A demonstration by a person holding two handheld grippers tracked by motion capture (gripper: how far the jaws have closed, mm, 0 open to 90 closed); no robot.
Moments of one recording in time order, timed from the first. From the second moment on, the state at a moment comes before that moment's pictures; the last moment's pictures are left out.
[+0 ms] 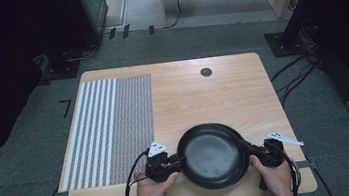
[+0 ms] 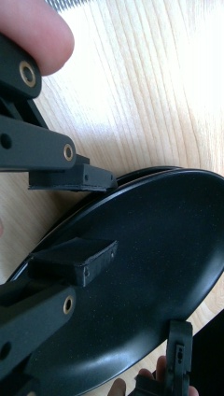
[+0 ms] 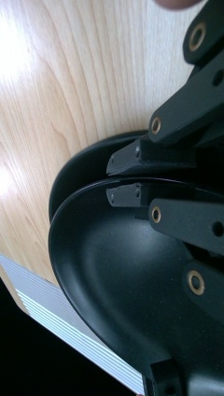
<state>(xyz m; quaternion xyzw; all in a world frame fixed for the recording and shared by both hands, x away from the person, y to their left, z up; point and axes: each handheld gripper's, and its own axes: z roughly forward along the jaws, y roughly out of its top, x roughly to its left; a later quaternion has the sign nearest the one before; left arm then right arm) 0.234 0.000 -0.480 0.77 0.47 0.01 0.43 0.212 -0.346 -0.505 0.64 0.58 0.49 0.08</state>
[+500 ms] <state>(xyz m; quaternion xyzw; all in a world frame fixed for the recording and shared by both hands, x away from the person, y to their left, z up) 0.232 0.009 -0.477 0.77 0.46 0.01 0.44 0.213 -0.340 -0.510 0.64 0.58 0.49 0.06</state>
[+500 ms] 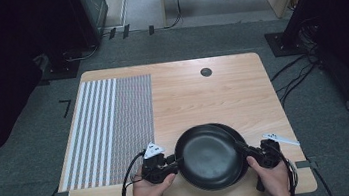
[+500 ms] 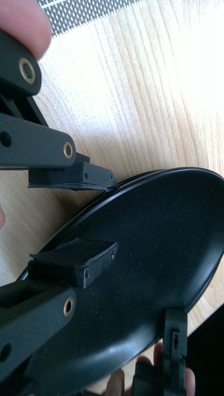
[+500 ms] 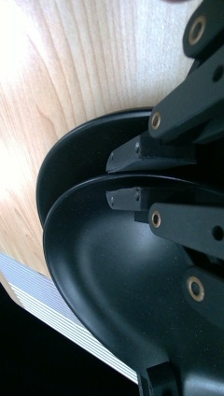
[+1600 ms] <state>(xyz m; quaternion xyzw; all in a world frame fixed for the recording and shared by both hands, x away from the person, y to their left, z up) 0.231 0.018 -0.490 0.74 0.48 -0.07 0.47 0.206 -0.340 -0.511 0.68 0.48 0.56 0.01</state>
